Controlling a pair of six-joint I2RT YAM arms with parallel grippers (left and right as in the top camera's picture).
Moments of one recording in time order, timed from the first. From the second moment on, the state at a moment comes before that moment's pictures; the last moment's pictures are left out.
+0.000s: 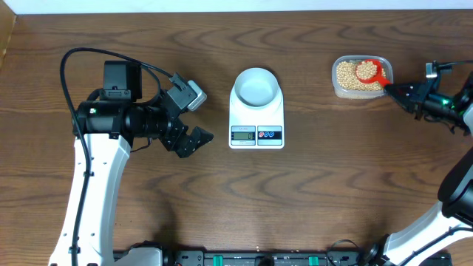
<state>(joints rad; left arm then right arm) -0.02 1.37 1.29 -1.12 0.65 0.73 -0.52 1.97 1.33 -0.65 -1.23 0.12</state>
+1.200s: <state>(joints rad) -0.01 1.37 1.29 -1.12 0.65 0.73 -0.07 1.97 1.32 -0.20 -1.33 0.48</state>
